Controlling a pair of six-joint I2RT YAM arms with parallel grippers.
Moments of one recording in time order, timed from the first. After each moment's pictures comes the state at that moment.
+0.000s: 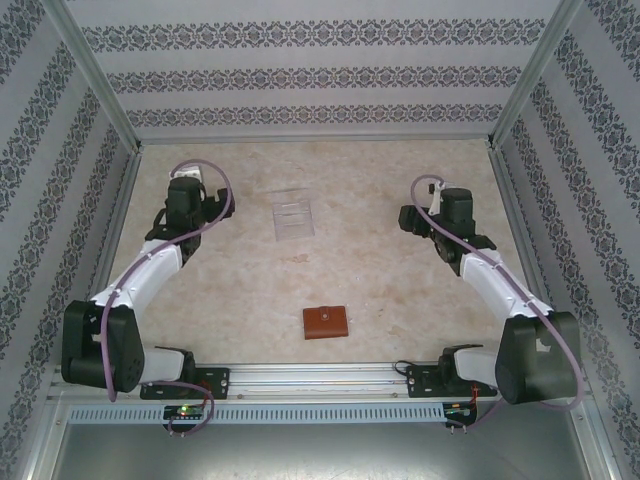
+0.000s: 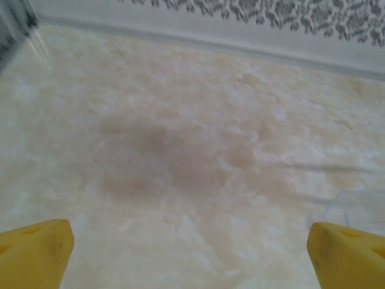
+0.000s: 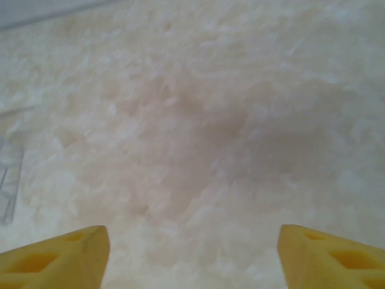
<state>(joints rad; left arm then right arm) -0.09 1.34 0.88 -0.15 -0.14 -0.28 0.10 1.26 0.78 -0.20 -0.11 0.29</state>
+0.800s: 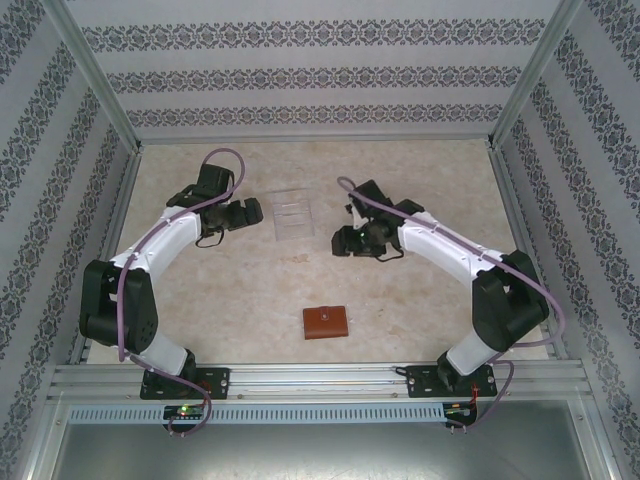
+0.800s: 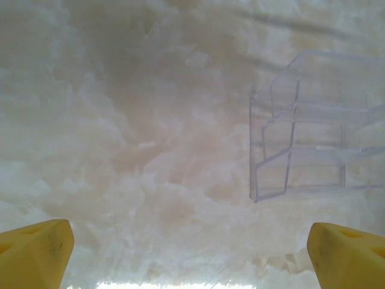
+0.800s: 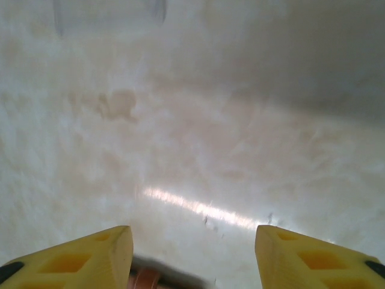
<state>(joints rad) -0.19 1.56 1.15 -0.63 0.05 -0.48 0.58 1.59 1.17 -0.75 -0.22 0.49</state>
